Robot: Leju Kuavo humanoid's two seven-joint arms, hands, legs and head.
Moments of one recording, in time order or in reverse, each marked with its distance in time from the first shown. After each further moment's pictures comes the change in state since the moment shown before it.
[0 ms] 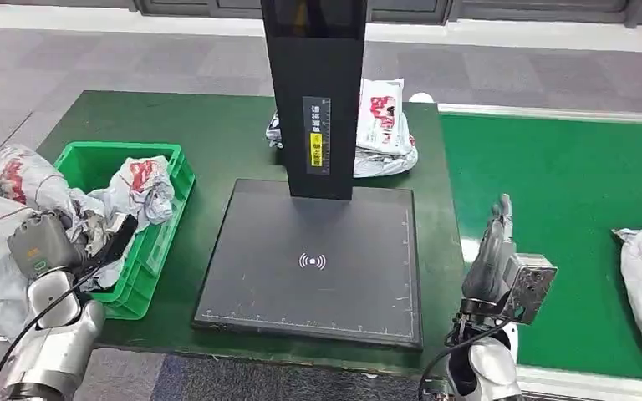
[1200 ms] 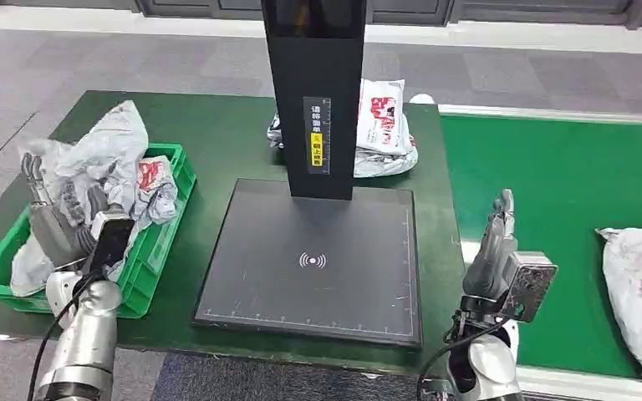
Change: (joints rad) left arm 0.005 -0.200 0.074 -0.237 0.871 0.086 -0.935; right arm -0.008 0.016 -0.008 -0.005 0.036 0.010 -0.006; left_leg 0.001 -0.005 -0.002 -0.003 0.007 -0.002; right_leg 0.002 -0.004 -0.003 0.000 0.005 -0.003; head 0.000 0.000
